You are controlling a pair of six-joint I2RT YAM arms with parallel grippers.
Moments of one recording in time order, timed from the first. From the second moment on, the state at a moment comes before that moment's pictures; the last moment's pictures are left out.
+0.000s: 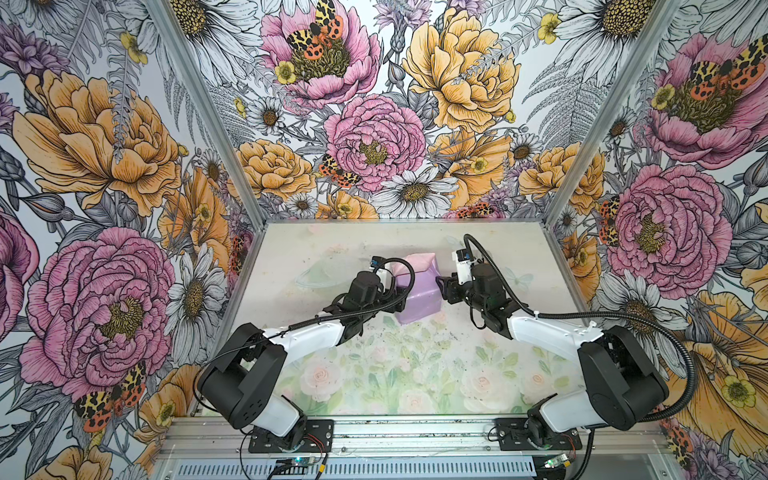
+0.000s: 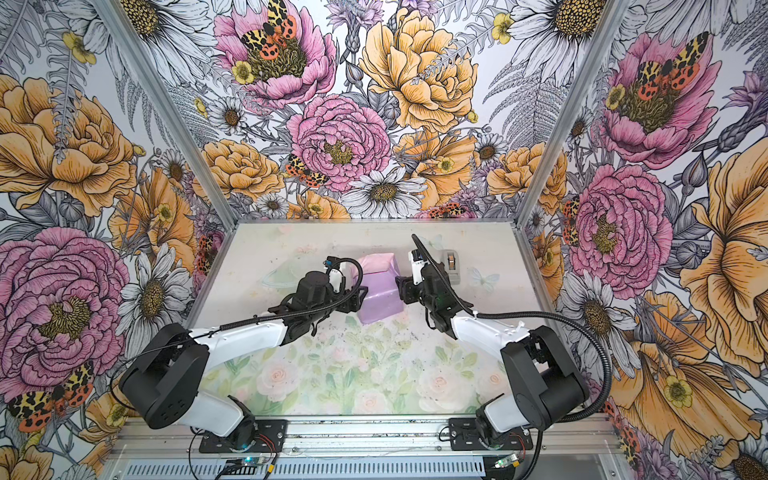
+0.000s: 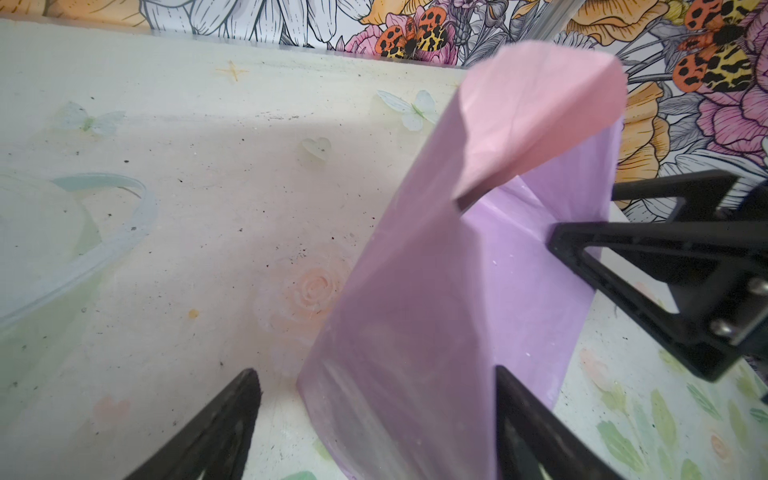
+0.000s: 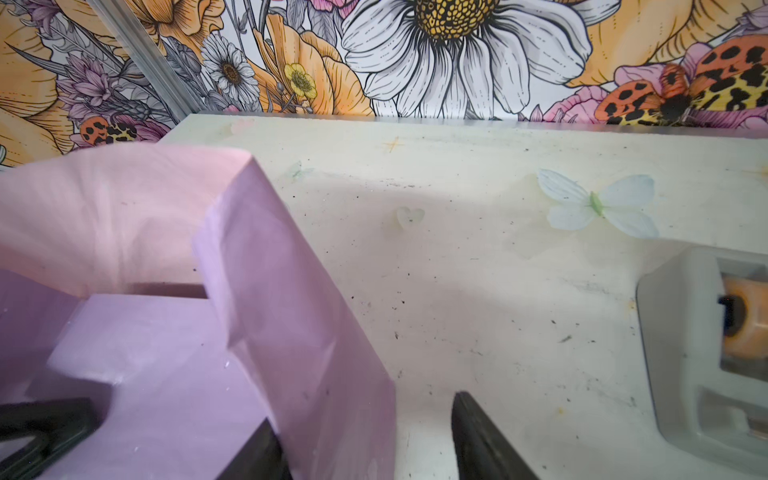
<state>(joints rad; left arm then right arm) -0.63 1.50 0.75 0.25 0.00 -0.39 0.44 1.45 0.73 0.23 -0.05 0.20</state>
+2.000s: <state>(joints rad) -0.63 1.52 0.78 0.23 -0.02 -0.36 0.50 1.56 0.77 0.39 -0.05 0.24</state>
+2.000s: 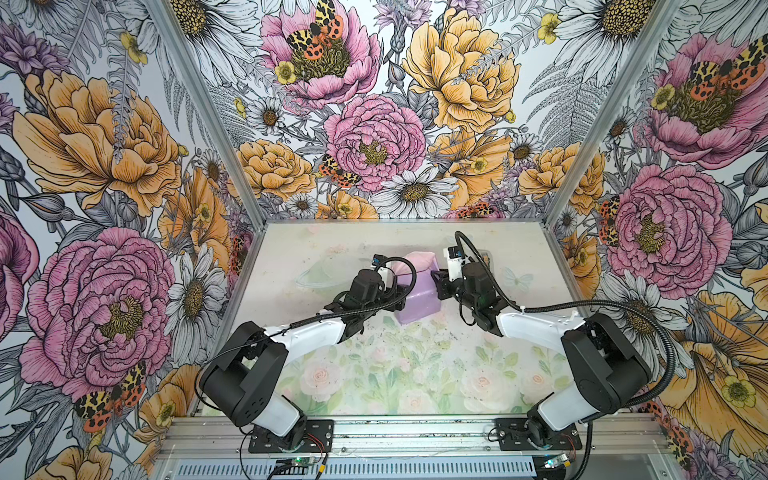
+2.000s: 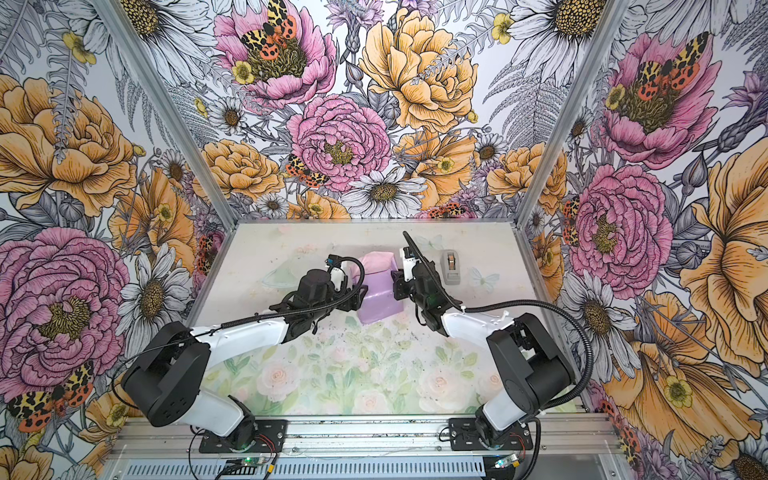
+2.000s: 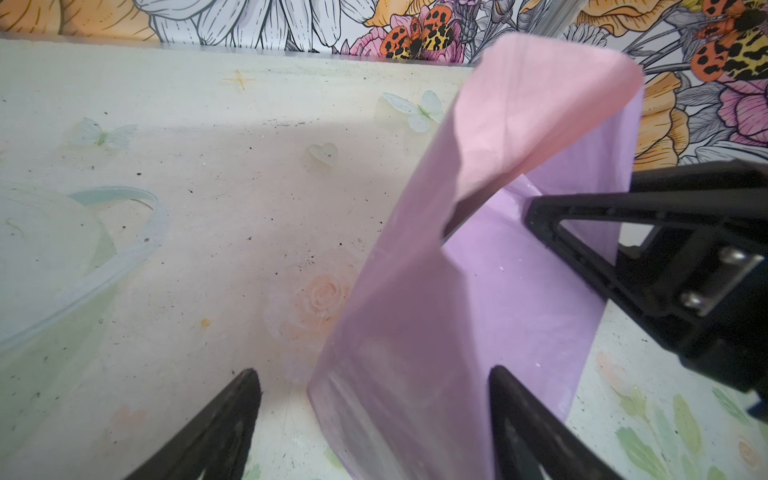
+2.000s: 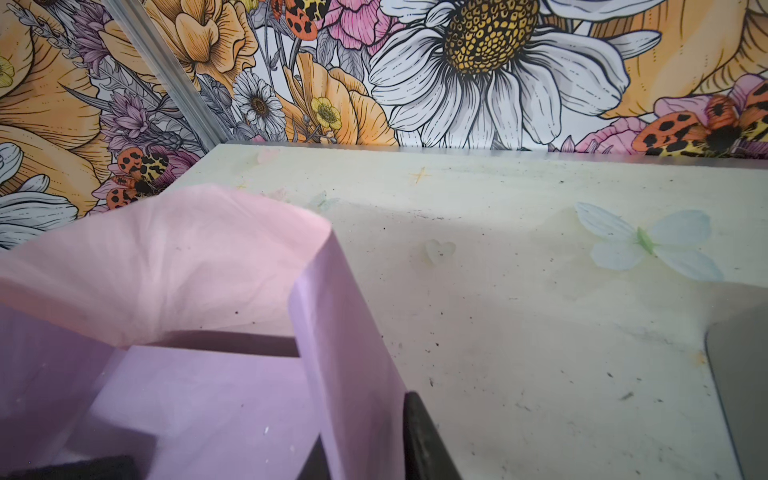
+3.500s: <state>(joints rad) -0.64 1.51 0.78 0.23 -0.04 -0.34 0.48 1.57 0.83 0.39 -0.11 0.30</state>
